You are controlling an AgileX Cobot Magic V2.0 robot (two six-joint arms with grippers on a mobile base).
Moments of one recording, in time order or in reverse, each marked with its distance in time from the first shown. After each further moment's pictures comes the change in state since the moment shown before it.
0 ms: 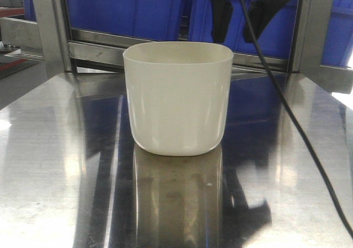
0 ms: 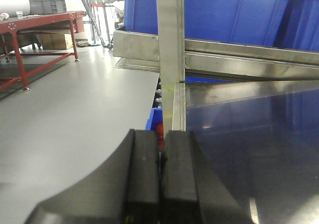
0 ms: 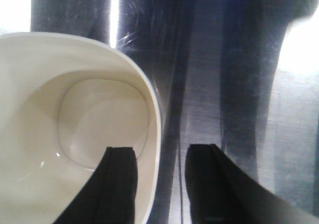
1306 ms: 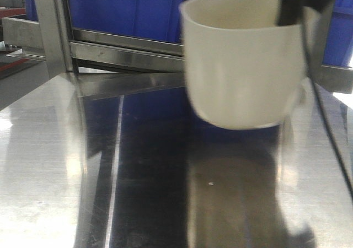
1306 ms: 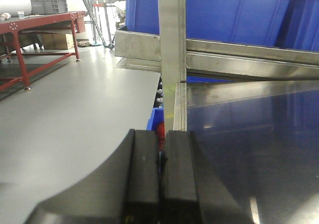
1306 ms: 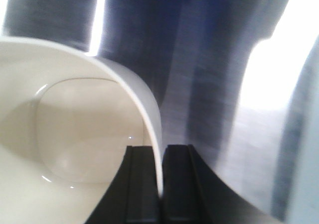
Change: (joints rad) left arm 0.000 0.000 0.000 0.000 0.000 0.000; right arm -0.123 -0.246 0.259 -0.058 -0.091 -0.181
